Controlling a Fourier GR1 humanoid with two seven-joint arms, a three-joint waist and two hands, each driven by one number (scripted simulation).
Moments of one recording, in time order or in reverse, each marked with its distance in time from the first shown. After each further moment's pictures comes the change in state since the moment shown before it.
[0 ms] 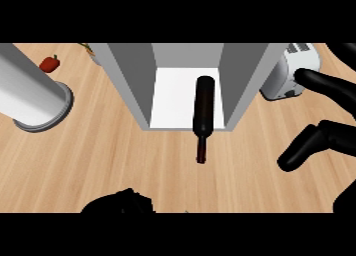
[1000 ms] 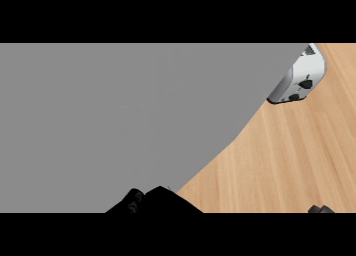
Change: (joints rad) left arm 0.412 0.419 0.562 -0.081 0.394 -0.546 -0.200; right arm -0.288 0.219 0.482 0.259 0.093 -0.184 0.002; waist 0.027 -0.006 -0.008
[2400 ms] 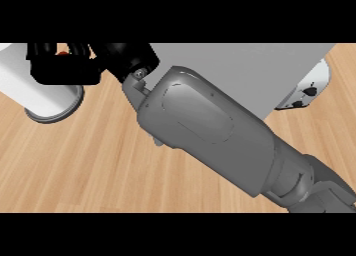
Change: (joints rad) left arm 0.049 0.117 0.351 0.130 0.256 -0.330 0.084; right arm -0.428 0.009 -0.116 1.078 -0.115 -0.065 -0.656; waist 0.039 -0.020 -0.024
